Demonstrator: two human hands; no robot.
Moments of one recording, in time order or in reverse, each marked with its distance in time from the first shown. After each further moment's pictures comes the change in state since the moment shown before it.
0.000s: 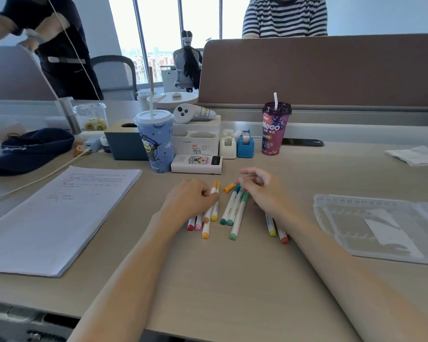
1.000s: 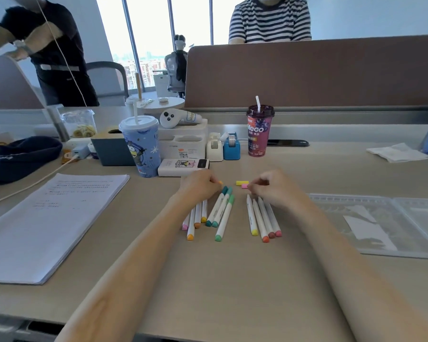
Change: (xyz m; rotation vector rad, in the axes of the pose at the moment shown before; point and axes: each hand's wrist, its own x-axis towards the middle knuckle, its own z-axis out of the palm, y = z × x) left_hand 0.046 0.044 0.014 -0.018 -0.074 0.029; right_hand 0.002 0.001 -0.057 -0.401 -0.093 0.115
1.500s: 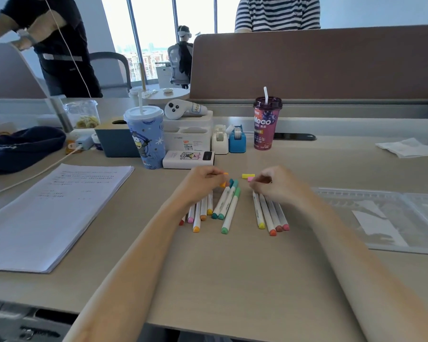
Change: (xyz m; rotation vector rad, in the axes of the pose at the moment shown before) left_hand -0.037 -0.009 -0.006 -0.653 -0.039 0.079; right_hand 0.000 -0.002 0.006 -0.129 -0.070 -0.062
